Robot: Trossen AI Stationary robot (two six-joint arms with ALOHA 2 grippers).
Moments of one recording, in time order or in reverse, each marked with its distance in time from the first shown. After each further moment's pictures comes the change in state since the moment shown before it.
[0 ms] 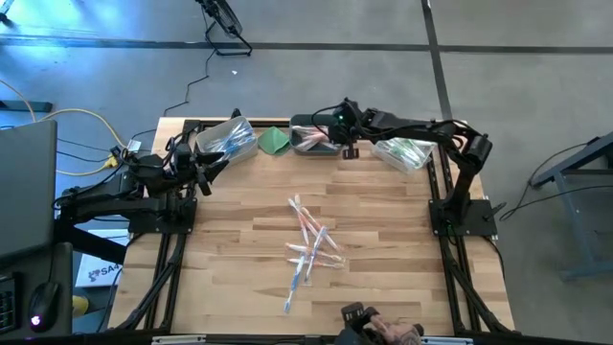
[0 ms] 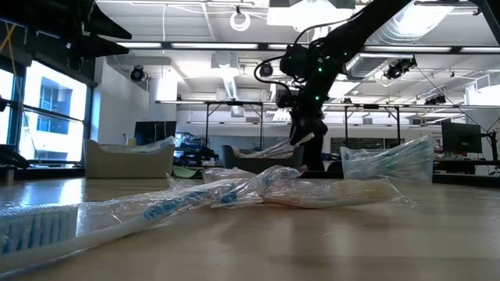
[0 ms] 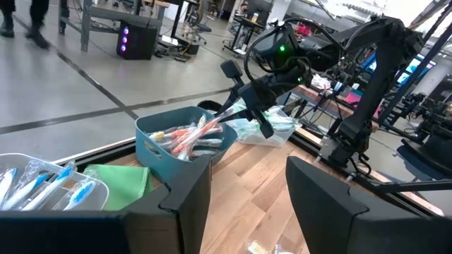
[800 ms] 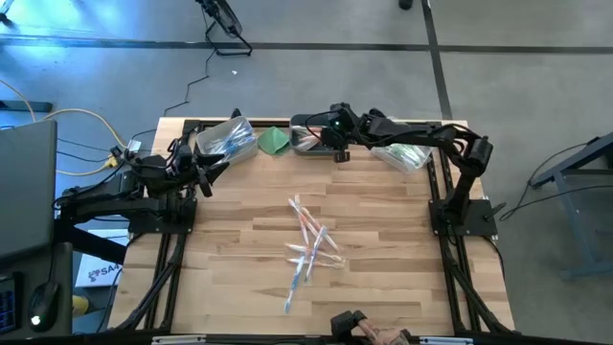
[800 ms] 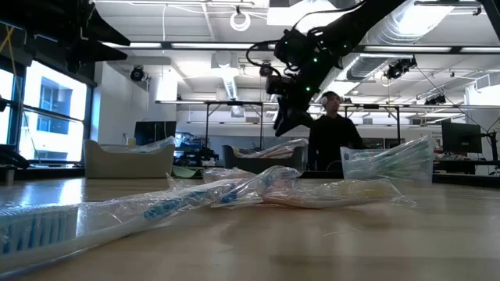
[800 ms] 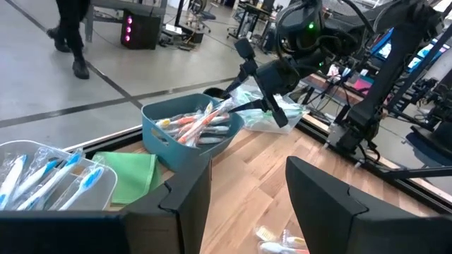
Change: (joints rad) left arm 0.000 0.000 0.000 -0.053 0.000 0.000; right arm 0.075 -0.021 0.000 0.101 0.004 0.030
